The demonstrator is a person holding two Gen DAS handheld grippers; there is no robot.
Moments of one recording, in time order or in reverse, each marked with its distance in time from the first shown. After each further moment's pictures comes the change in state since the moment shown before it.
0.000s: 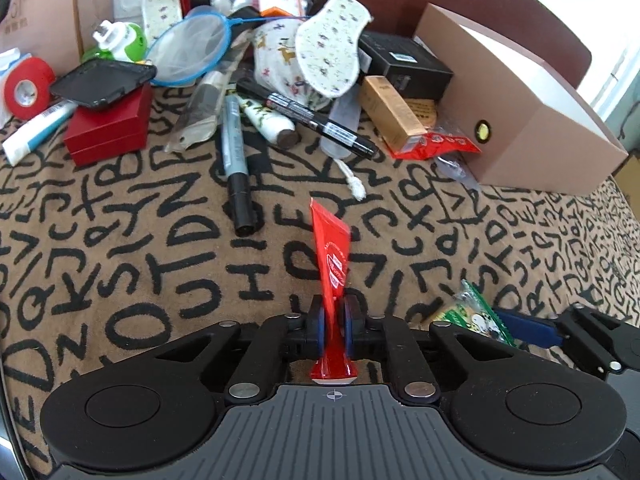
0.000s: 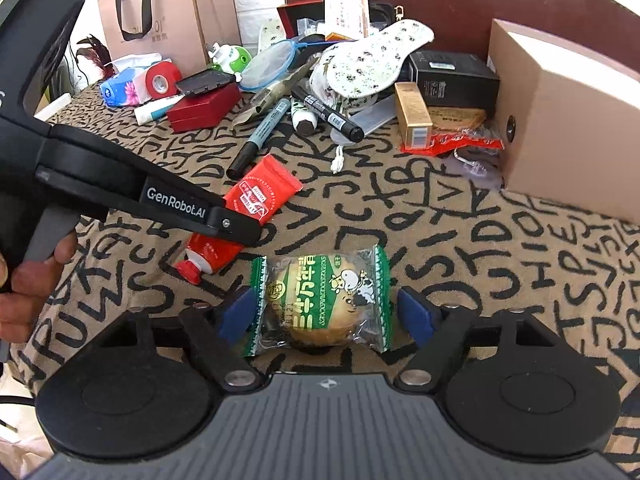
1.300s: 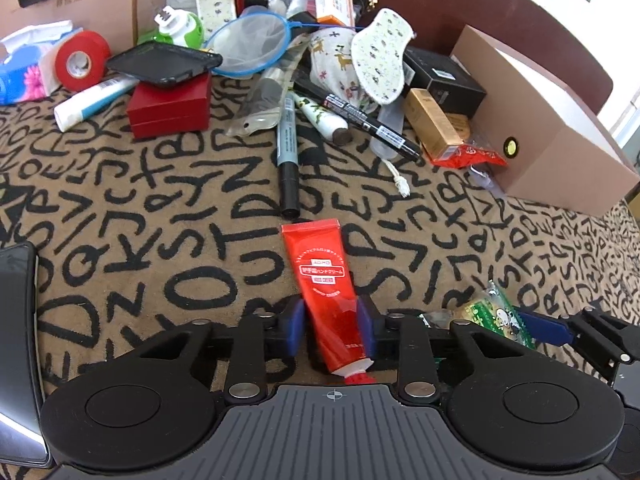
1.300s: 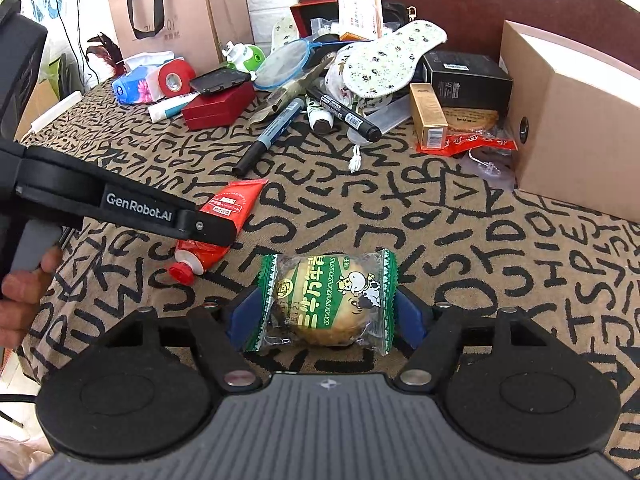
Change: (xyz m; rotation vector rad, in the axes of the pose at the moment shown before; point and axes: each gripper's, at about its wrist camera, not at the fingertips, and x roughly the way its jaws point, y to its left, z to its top) left arm -0.023 0.030 -0.017 -0.092 -0.034 0.047; right arm -0.002 0.009 0.000 -0.018 0.000 0.012
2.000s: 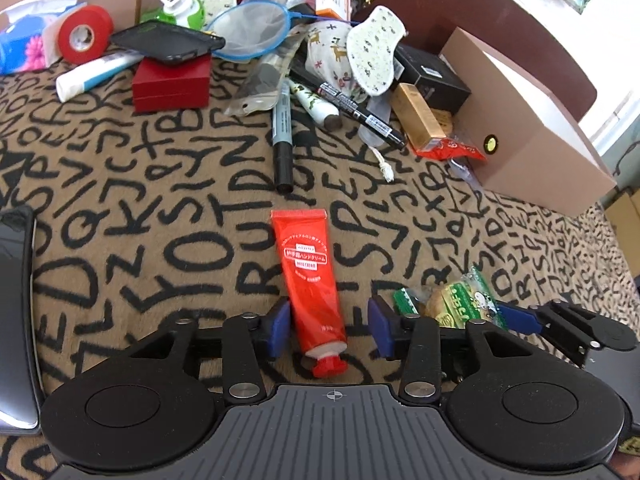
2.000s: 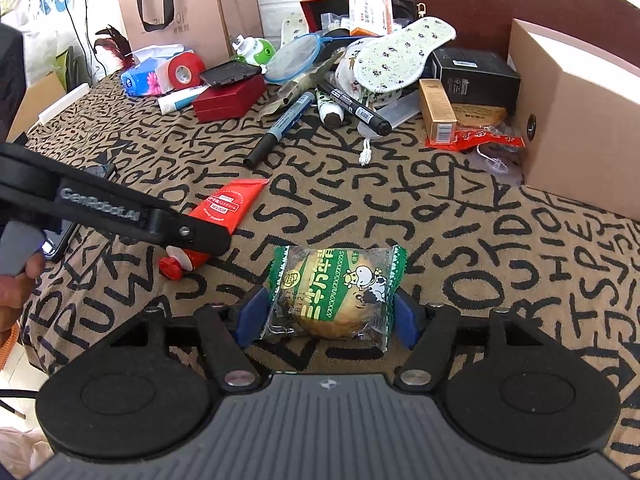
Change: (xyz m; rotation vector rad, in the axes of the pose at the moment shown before) left arm -0.013 0.008 -0.013 -0.032 0.024 -0.079; right arm -0.003 0.003 -0.002 -0.013 0.018 0.018
